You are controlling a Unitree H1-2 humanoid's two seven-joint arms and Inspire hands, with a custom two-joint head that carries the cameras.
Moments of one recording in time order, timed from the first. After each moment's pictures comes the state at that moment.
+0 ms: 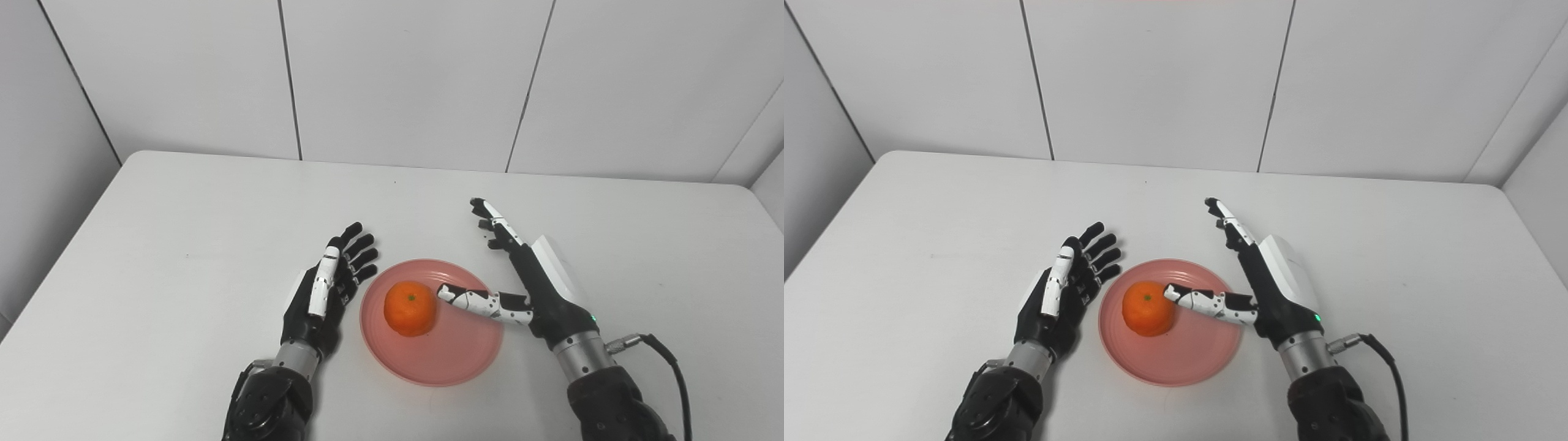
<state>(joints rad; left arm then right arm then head) -0.12 -0.10 -0.03 -0.10 -0.19 0.29 -0.08 -0.14 -0.09 0.18 -0.39 -0.52 0.22 0.18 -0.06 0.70</state>
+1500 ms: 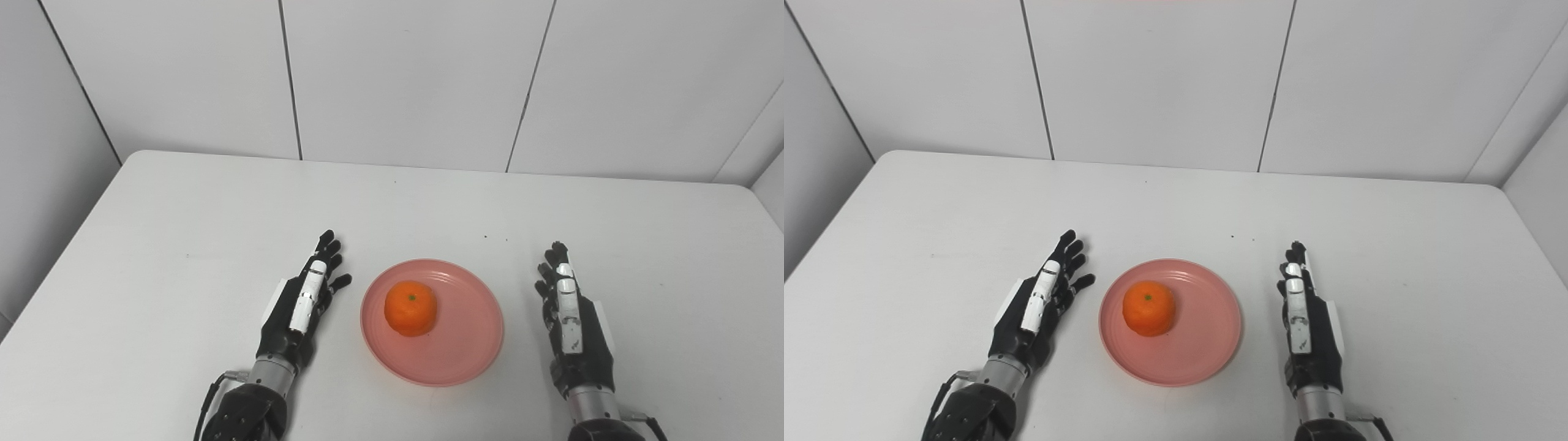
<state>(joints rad) -0.04 -0.02 -0.08 -0.17 -0.10 0.21 -0.09 0.01 0.09 -0.01 -0.25 0.04 0.19 -0.01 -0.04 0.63</state>
